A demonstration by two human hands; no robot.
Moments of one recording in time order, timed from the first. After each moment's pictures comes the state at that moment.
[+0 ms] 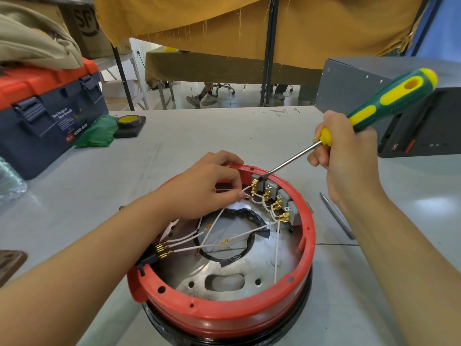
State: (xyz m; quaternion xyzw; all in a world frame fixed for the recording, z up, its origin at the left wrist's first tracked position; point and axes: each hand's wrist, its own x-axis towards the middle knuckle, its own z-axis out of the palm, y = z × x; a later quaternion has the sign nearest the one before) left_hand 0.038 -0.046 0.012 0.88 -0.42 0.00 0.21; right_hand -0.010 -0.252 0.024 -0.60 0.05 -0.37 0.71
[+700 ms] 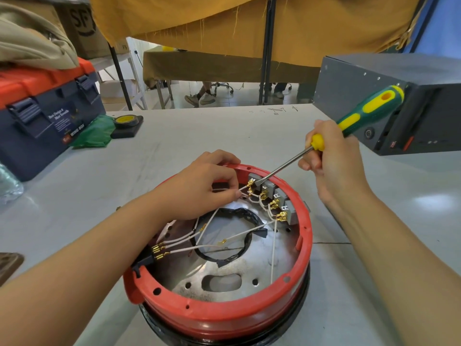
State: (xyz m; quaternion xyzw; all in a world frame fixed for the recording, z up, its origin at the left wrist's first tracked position) left_hand 0.040 -0.045 0.011 0.88 -0.42 -0.01 0.21; right_hand -0.001 -0.254 0.012 -0.56 0.08 -0.30 0.77
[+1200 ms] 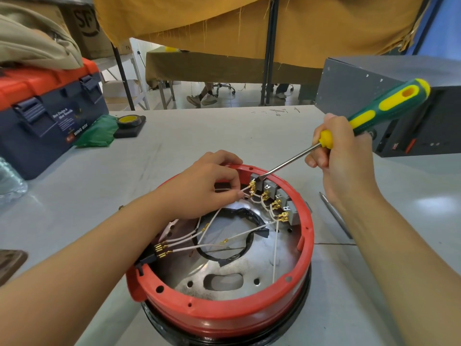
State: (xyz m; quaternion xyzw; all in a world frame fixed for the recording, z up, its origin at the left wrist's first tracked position) left_hand 0.038 -0.046 0.013 0.88 -0.42 0.00 0.21; right_hand -0.008 -0.254 0.020 -0.58 0.06 -0.34 0.74
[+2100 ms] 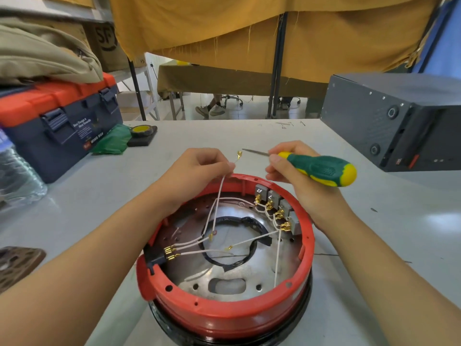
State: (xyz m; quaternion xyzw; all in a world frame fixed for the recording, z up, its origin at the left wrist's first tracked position) left_hand 0.045 -0.038 0.025 0.81 -0.25 -0.03 0.53; right_hand -0.006 -0.238 -0.003 -0.71 -0.10 -0.22 0.66
